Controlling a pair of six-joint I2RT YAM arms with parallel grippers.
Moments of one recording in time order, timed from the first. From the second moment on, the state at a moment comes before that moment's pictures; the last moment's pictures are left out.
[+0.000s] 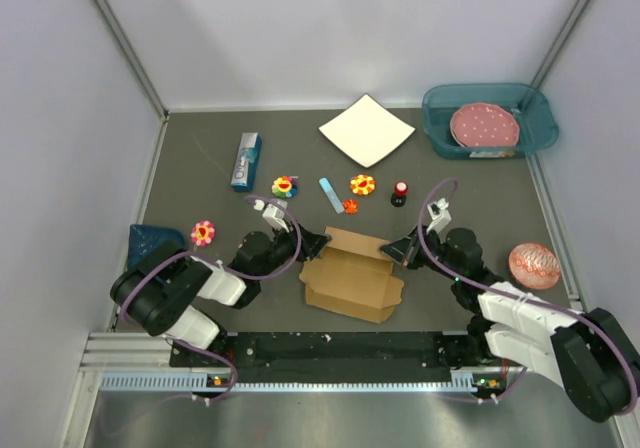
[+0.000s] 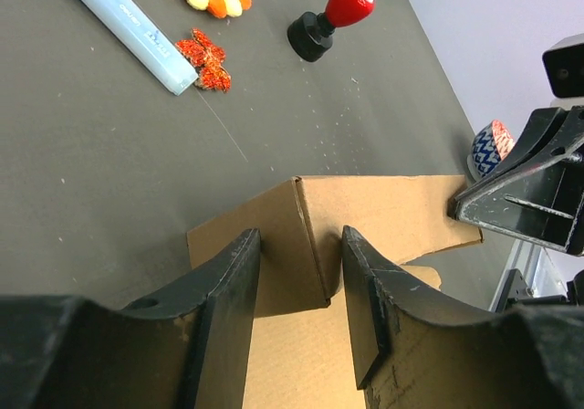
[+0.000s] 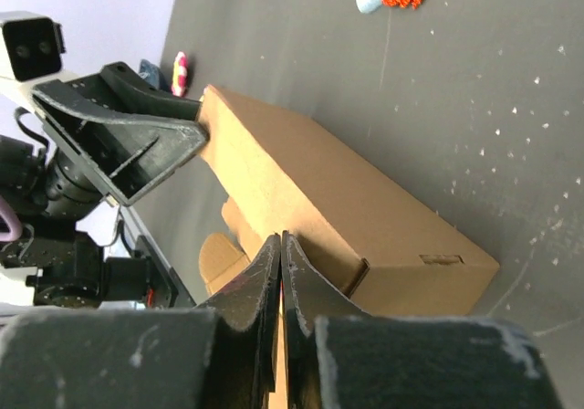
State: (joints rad) left arm -0.64 1.51 0.21 1.16 0.16 -0.74; right arm 0.48 0.98 0.16 0.50 -0.37 0.82
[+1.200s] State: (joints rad) left arm -0.64 1.04 0.28 0.66 0.00 -0.64; right arm 0.54 0.81 0.51 -0.09 -0.22 0.63
